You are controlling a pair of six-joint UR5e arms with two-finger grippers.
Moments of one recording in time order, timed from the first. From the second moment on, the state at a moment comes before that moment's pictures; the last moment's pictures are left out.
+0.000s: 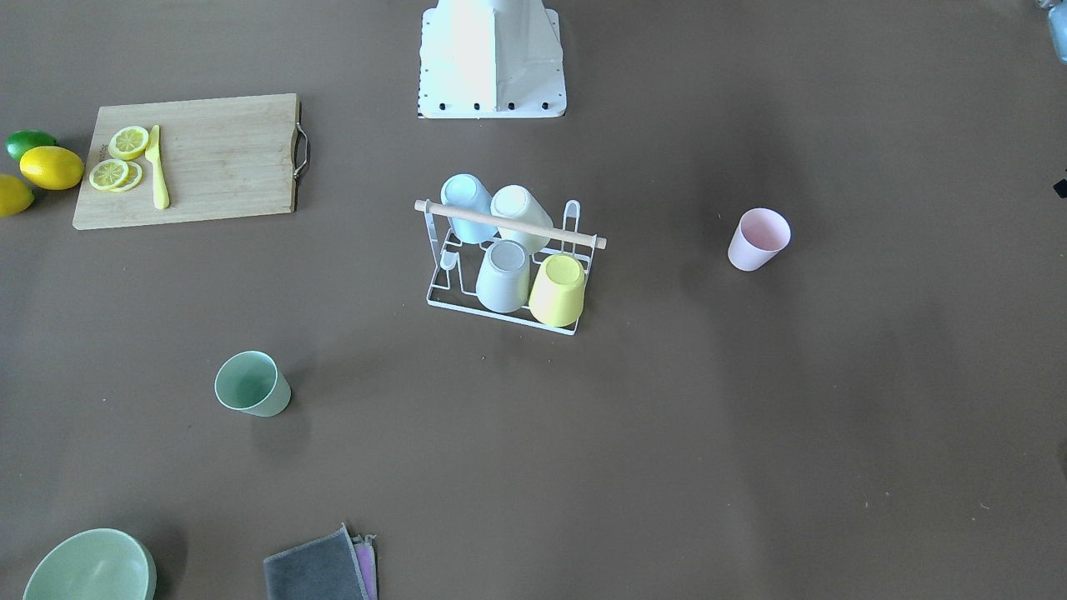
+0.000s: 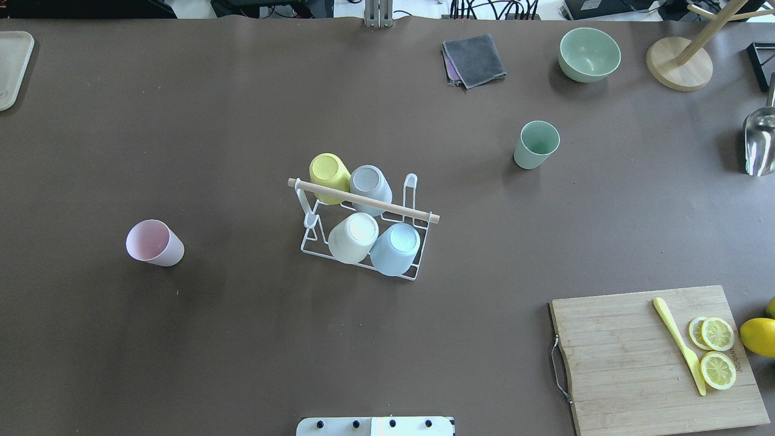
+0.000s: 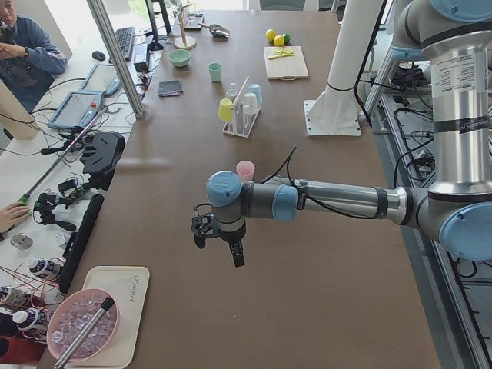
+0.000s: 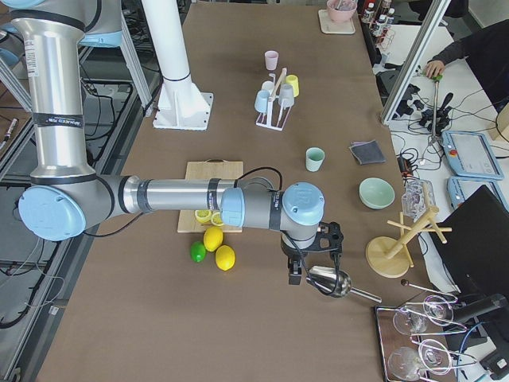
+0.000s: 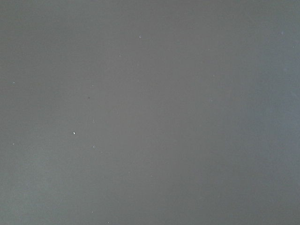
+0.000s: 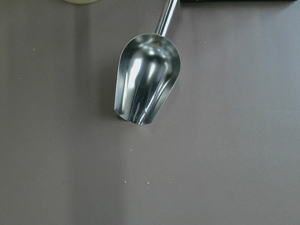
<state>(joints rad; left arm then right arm) -1.48 -1.42 -1.79 -1.54 -2.32 -0.36 1.66 -1.54 1.61 -1.65 2.34 -0.05</state>
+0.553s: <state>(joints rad) -1.48 -1.42 -1.79 -1.54 -2.32 -0.36 1.67 -1.55 1.62 -1.65 2.37 -0.05</state>
